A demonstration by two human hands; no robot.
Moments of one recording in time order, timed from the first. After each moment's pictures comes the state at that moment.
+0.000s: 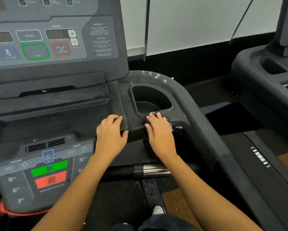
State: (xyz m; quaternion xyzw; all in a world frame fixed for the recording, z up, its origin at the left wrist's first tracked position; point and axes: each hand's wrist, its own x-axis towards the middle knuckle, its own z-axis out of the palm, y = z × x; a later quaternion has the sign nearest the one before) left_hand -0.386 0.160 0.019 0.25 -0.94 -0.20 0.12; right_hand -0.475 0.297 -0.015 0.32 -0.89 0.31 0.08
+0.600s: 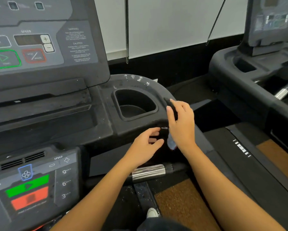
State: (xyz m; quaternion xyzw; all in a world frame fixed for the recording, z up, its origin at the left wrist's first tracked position) left_hand -0.421 0.248 0.030 0.09 -0.80 -0.59 -0.05; right_hand -0.512 0.359 0.037 0.18 -0.87 0.40 0.21
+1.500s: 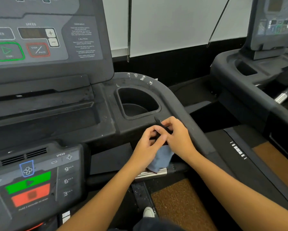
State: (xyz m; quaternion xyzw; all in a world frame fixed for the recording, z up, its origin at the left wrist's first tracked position) left_hand -0.418 0.255 0.005 0.12 -0.69 -0.71 0.01; right_hand -0.491 0.365 0.024 0.22 -0.87 0.44 -0.03
